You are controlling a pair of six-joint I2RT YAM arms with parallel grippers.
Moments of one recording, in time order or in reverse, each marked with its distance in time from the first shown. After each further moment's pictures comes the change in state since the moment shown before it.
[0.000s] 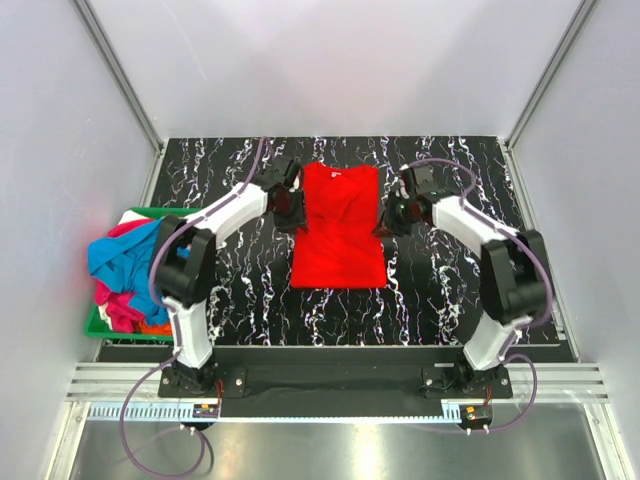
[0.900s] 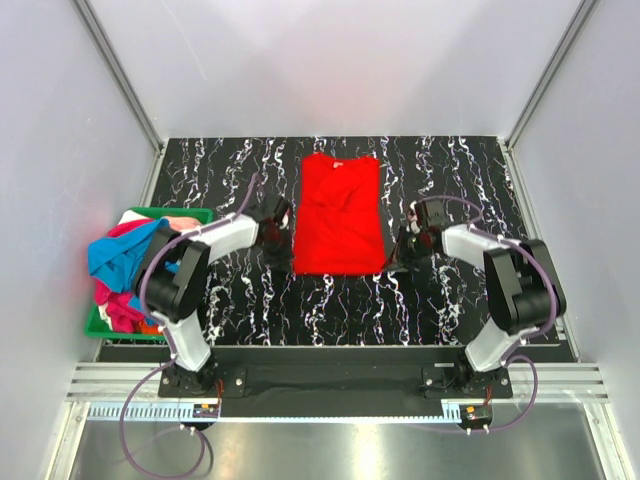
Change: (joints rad) left arm 0.024 -0.074 -0.347 0.133 0.071 -0.026; right arm -0.064 -0.015 -0.276 0.121 -0.126 -0.035
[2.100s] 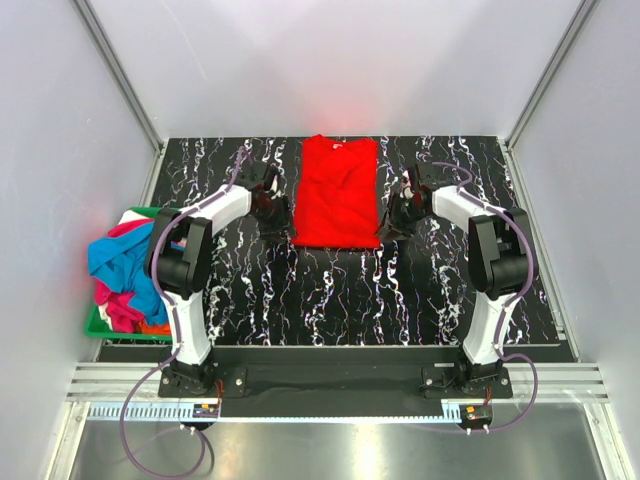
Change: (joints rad) left arm 0.121 0.157 0.286 -0.076 0.077 0.044; right arm -0.024 0.253 0.438 -0.207 0.037 -0.048
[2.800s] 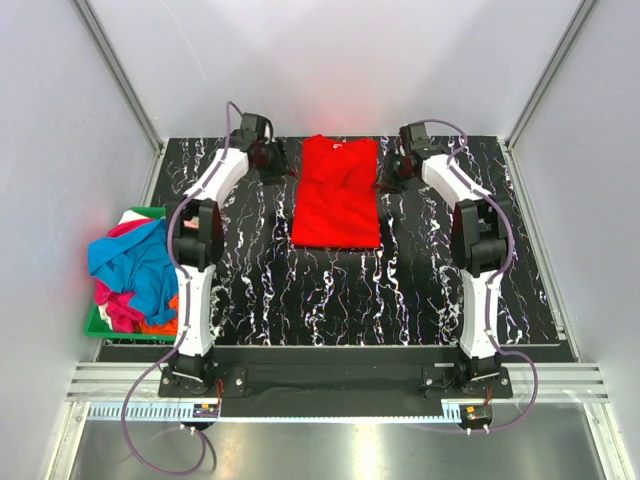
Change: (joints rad) left arm 0.092 0.343 0.665 -0.044 0.020 -0.035; right arm 0.006 0.270 0.516 -0.026 0.148 0.036
